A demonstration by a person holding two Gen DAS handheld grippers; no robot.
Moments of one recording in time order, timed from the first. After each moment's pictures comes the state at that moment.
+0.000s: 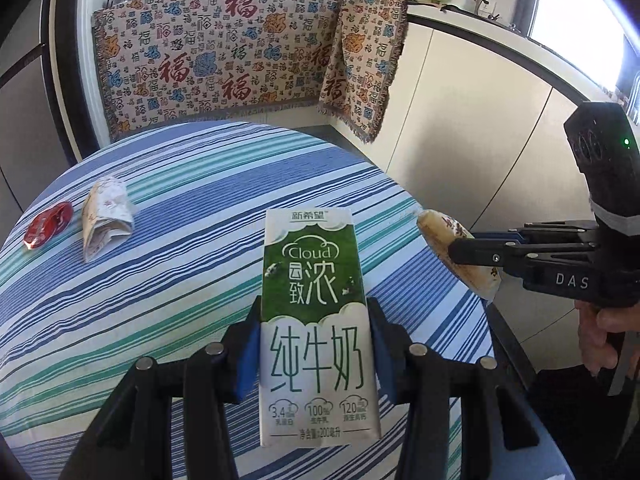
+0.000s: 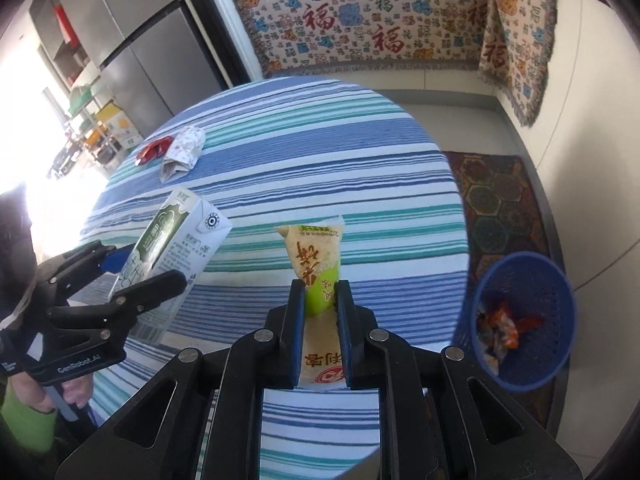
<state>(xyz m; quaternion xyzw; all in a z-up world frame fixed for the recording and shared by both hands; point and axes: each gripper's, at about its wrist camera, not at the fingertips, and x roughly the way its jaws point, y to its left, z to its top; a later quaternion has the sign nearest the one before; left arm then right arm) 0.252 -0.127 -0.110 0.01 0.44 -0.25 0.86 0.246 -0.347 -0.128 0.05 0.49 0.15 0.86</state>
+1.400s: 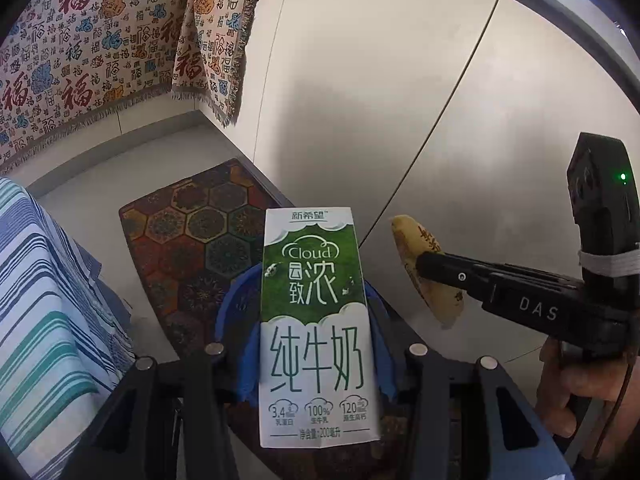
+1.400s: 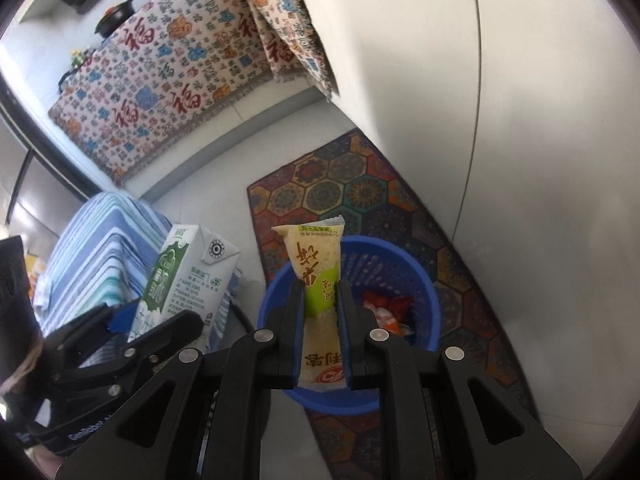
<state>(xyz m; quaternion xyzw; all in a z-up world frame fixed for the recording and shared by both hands) 0.321 -0.447 -0.183 0.02 0.46 -0.38 0.80 0.243 -0.654 -0.194 0.21 0.46 -0.05 0.86</state>
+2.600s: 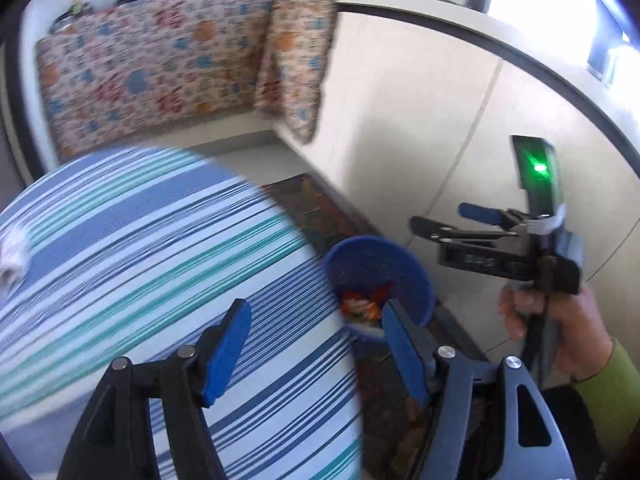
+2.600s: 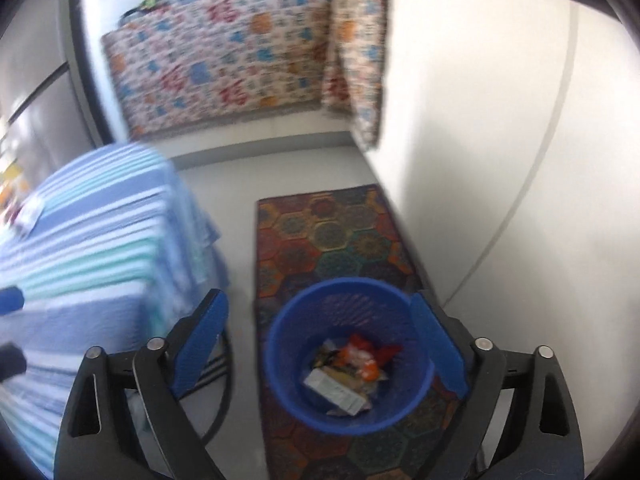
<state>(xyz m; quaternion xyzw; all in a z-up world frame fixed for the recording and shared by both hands) 0.233 -0.235 -0.122 0.01 0.43 -0.29 0.86 0.225 -0.509 -0.152 0.01 0.41 0.00 0.91</state>
